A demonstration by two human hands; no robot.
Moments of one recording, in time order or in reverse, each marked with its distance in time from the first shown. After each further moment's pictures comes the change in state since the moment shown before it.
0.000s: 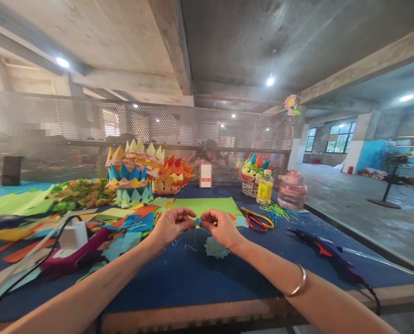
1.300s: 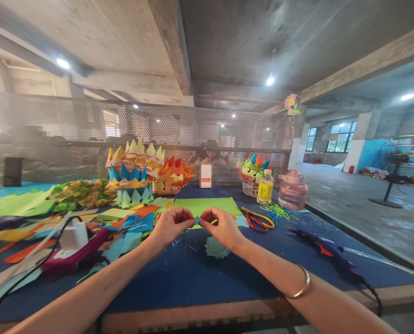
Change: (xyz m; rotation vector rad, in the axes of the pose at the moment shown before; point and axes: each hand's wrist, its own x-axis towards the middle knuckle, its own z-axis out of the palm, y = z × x) left_hand 0.000 0.000 0.001 0.032 0.009 0.053; right_hand -0.004 -0.003 -0.004 -0.125 0.018 -0.092
